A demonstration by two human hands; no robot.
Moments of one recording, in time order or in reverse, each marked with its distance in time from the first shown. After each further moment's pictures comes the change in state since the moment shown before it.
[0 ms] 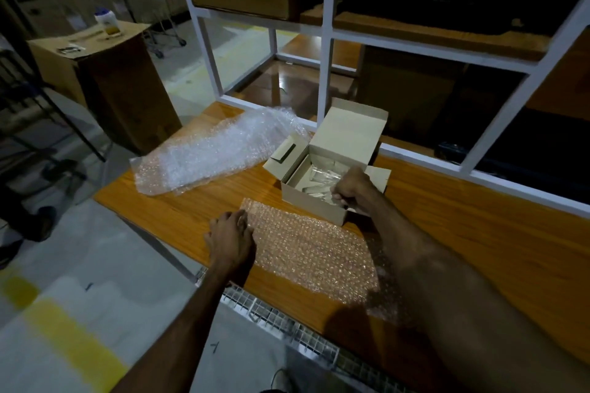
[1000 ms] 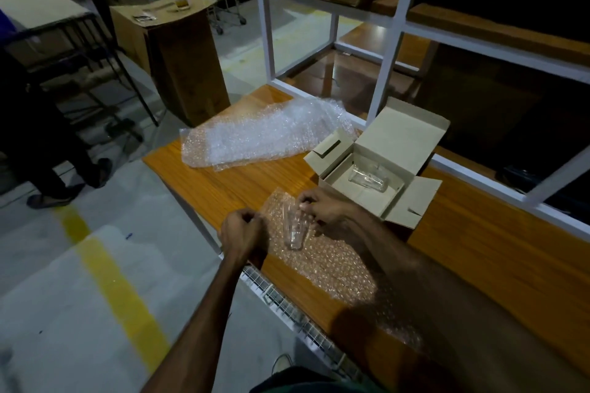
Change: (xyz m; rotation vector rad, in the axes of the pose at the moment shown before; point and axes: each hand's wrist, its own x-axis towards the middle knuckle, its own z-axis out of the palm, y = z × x) left_hand -0.024 0.003 -0.034 -0.392 0.129 -0.426; right_hand -0.042 -0.014 0.103 -0.122 -0.671 -0.300
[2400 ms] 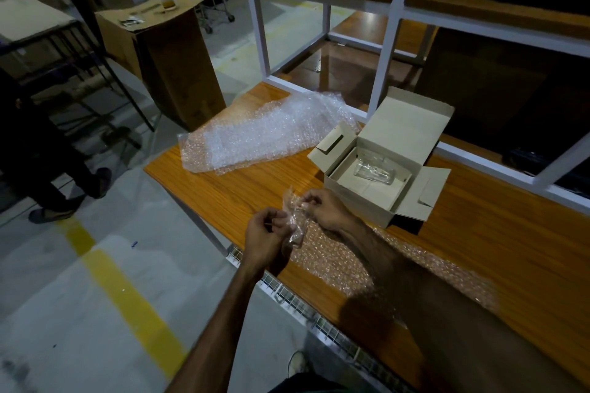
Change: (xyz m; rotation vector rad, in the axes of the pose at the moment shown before) left_hand -0.011 0.003 0.006 -0.347 -0.294 0.152; right_hand 0.004 0.006 0.026 -0.048 0.267 -0.204
